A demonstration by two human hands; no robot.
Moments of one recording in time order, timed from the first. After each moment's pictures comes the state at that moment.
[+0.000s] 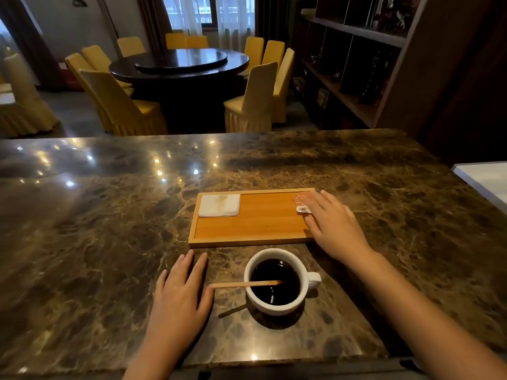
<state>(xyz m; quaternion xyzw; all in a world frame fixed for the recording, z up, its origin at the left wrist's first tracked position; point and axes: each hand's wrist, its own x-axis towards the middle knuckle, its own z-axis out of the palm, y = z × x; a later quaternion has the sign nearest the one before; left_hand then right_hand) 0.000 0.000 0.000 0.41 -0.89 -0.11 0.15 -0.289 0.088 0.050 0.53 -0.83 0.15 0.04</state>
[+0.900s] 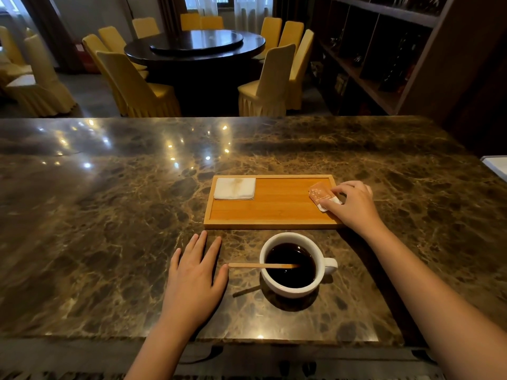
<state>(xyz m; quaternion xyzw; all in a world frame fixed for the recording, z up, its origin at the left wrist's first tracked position) 0.001 0.001 -0.003 0.43 -0.88 -0.11 0.15 -0.314 0.068 0.037 0.40 -0.87 0.28 -0.06</state>
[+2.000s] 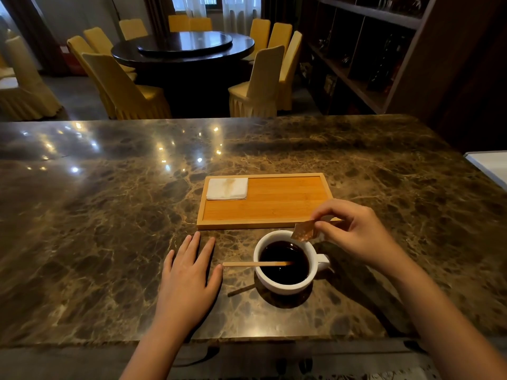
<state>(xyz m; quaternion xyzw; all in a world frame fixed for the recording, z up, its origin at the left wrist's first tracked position) 0.002 -0.001 -0.005 0.42 -0.89 -0.11 0.15 -0.251 0.133 0.086 0.57 -0.69 0.42 -0.15</state>
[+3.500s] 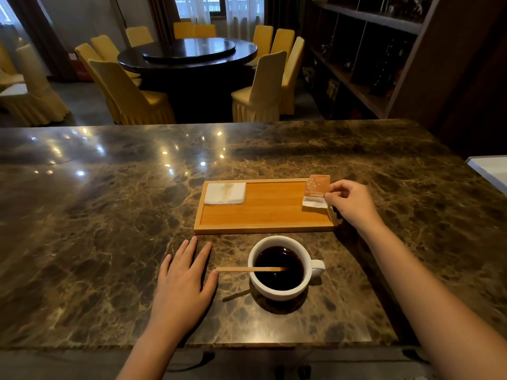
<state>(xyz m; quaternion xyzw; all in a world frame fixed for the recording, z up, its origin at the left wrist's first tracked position) 0.001 0.001 -0.004 0.43 -0.88 -0.10 0.16 -0.315 0.078 0.054 0.31 -0.82 0.47 -0.15</state>
